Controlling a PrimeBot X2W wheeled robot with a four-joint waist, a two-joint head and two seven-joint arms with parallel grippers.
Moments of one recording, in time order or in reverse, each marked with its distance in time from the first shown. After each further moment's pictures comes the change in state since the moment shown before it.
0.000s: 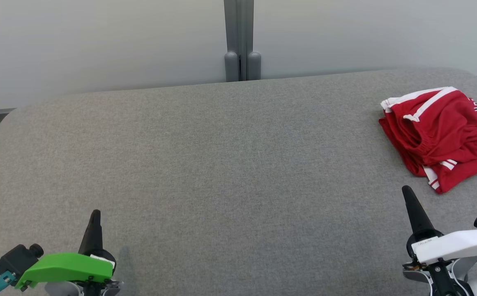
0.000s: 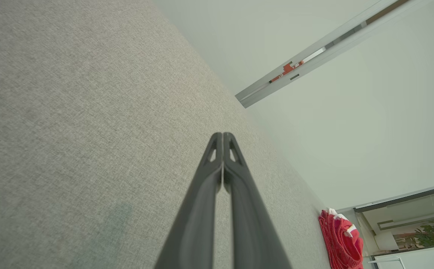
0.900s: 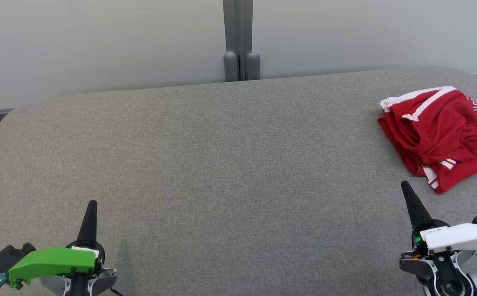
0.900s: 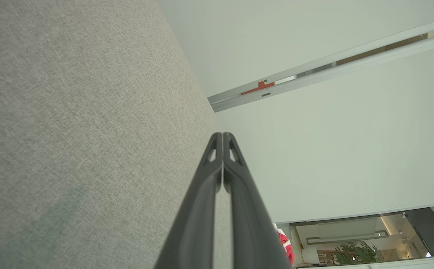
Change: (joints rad) left arm -0.038 -0.039 0.076 0.020 -0.235 -0.060 0.067; right arm -0.056 0.016 -0.020 0.072 0.261 0.000 0.030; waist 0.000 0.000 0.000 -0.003
